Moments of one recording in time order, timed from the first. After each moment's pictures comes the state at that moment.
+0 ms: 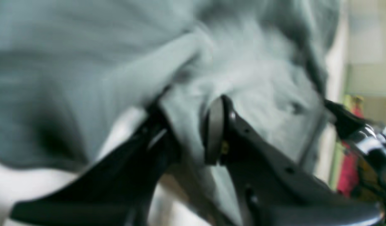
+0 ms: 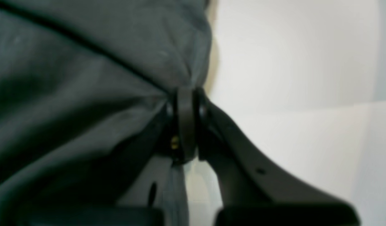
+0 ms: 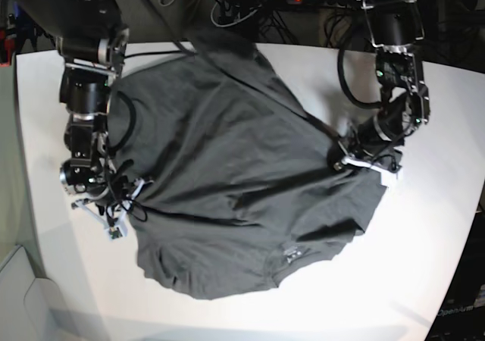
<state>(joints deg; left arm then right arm) -6.0 -8.5 -15.2 69.3 -47.6 -8.4 46.4 24.2 6.7 15.6 53.5 -18.3 29.4 -26.6</state>
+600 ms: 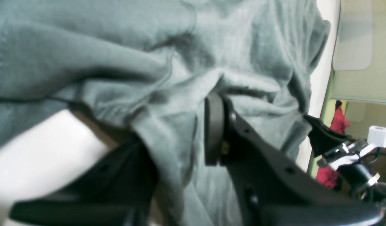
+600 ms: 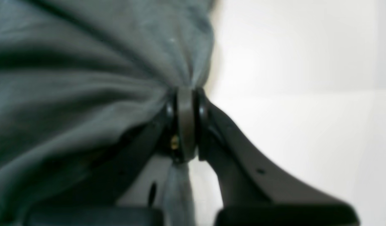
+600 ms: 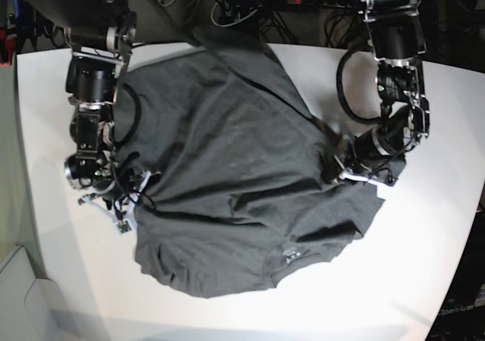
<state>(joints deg) -9.3 -8.4 -14.4 69.0 -51.3 -4.9 49.9 21.5 4.2 15.7 58.8 -18.4 32.9 -30.2</state>
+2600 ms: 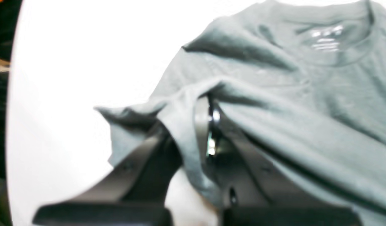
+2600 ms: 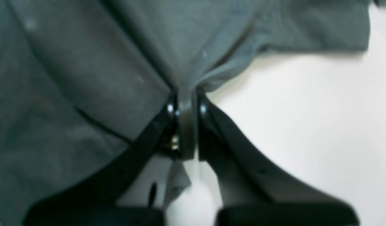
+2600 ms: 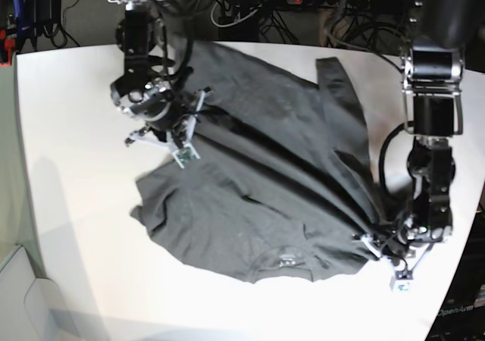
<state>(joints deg) -31.2 -18.0 2.6 68.2 -13.3 -9.1 51.0 -6.2 -7.6 2.8 95.4 -18.4 33.4 -45.7</state>
